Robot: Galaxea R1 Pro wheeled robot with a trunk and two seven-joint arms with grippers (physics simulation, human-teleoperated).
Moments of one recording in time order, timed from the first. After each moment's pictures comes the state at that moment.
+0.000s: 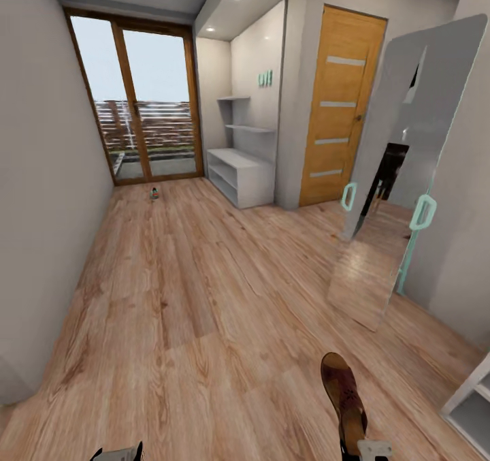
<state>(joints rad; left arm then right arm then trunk) -0.13 0.10 0.04 -0.45 0.15 -0.53 -0.05 -0.20 -0.06 0.02 -0.43 0.03 -0.40 -0.11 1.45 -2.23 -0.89</state>
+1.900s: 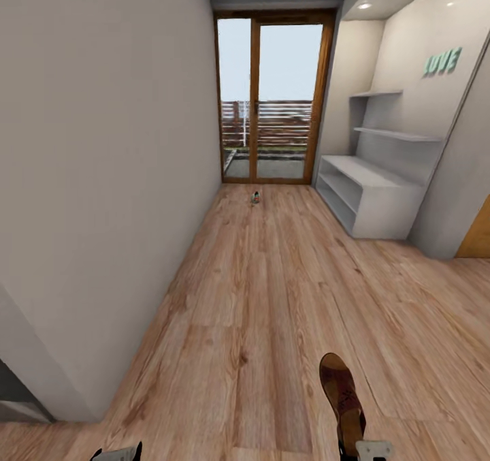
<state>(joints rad) -0.13 0.10 0.04 -0.45 0.16 -0.53 -0.05 -0.20 -0.05 0.02 -0.42 0.04 -0.40 -0.11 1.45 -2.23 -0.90</state>
